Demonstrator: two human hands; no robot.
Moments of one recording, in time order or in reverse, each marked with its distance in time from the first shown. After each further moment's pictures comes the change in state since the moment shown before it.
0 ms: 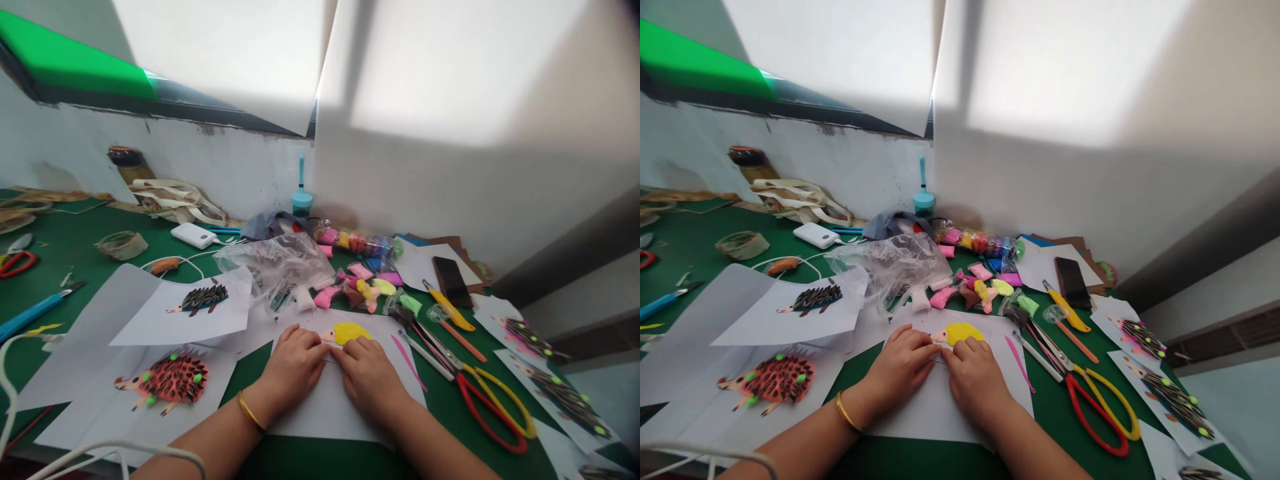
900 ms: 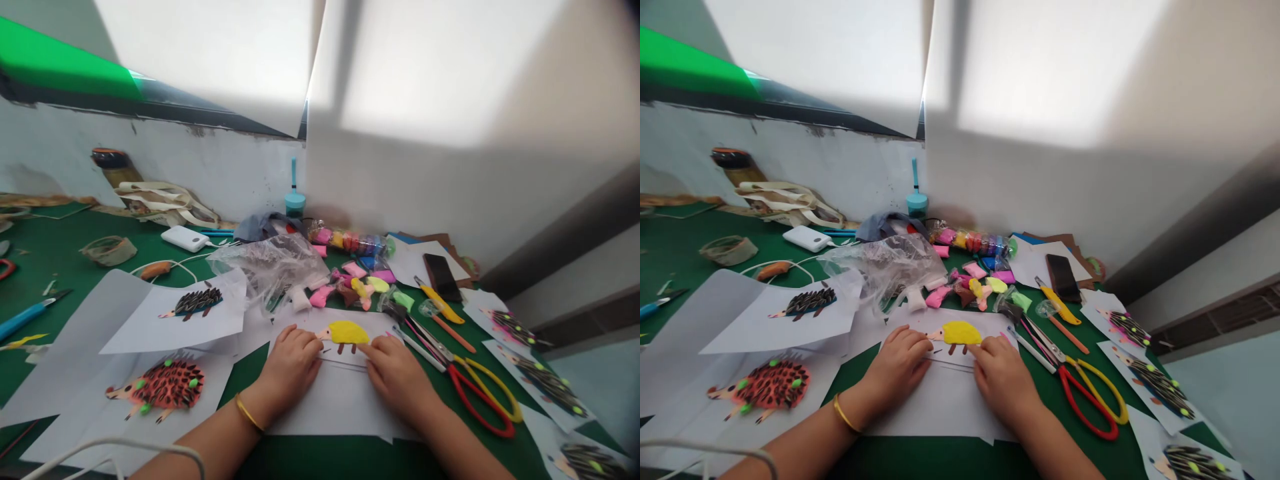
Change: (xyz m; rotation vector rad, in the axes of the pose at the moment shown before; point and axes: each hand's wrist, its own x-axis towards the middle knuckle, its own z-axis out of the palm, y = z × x) left_hand 0.002 -0.002 0.001 0.004 -0.045 -0.013; right_hand -0.034 0.032 -0.022 0.085 0.070 0.150
